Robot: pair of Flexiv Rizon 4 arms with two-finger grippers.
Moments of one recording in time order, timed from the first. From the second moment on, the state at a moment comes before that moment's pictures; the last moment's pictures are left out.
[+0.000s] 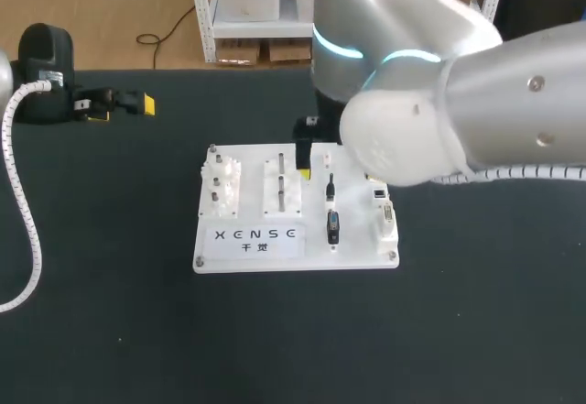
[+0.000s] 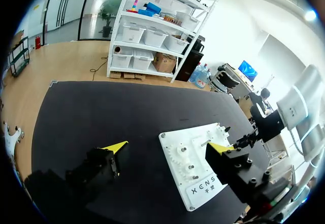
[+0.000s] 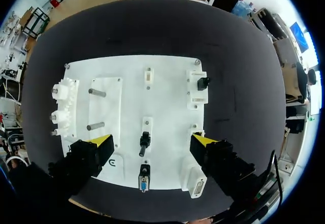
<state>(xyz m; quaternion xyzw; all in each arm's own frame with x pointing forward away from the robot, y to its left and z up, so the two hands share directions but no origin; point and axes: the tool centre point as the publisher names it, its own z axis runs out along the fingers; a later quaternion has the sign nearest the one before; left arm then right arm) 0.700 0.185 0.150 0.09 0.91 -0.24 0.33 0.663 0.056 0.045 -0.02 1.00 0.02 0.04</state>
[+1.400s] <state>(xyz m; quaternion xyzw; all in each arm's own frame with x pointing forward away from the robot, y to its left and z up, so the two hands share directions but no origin) 0.700 0.185 0.150 0.09 0.91 -0.24 0.33 0.665 0.070 0.008 -0.03 1.00 0.04 0.03</state>
